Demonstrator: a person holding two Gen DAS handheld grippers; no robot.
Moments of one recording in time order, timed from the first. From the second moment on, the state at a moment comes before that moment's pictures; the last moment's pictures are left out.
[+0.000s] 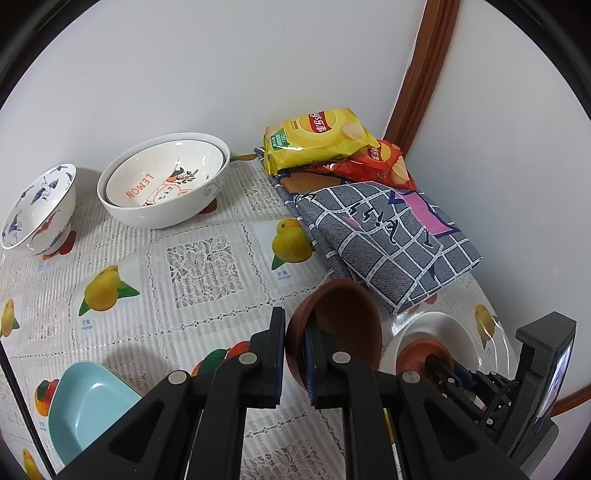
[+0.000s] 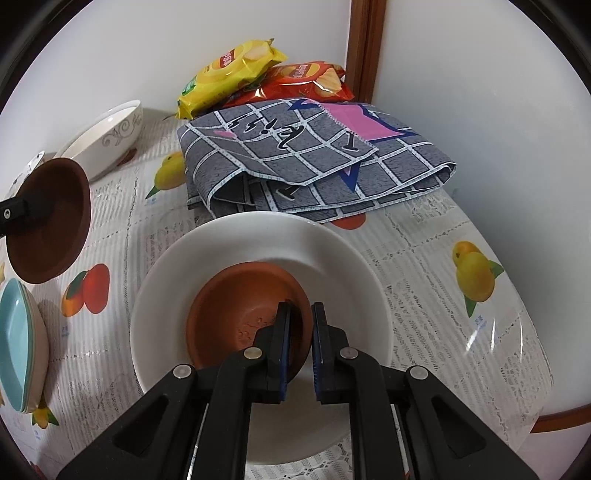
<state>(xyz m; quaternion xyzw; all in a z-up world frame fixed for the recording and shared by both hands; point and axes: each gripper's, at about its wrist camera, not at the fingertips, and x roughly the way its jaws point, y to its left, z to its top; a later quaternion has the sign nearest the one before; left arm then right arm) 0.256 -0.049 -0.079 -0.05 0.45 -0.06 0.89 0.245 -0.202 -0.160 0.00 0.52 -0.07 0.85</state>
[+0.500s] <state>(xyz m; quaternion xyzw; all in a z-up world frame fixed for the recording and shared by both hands) 0.255 -0.046 -0.078 -0.05 0.45 -0.06 0.89 0.247 -0.193 -0.165 -0.03 0.52 -0.08 0.85</state>
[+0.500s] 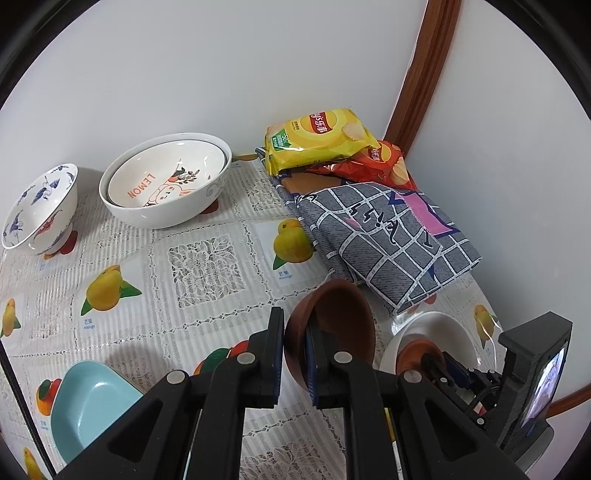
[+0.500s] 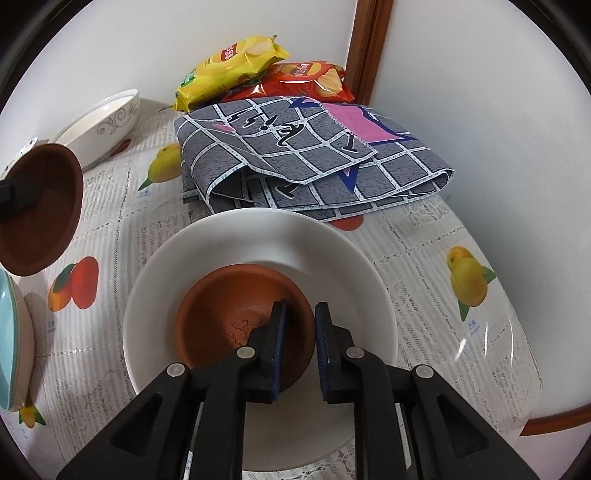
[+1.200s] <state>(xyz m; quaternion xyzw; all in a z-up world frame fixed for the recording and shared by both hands) 0.244 -0.066 -0.067 -0.03 0.44 -0.07 0.90 0.223 -0.220 -0.110 0.03 0.46 -0.07 0.89</state>
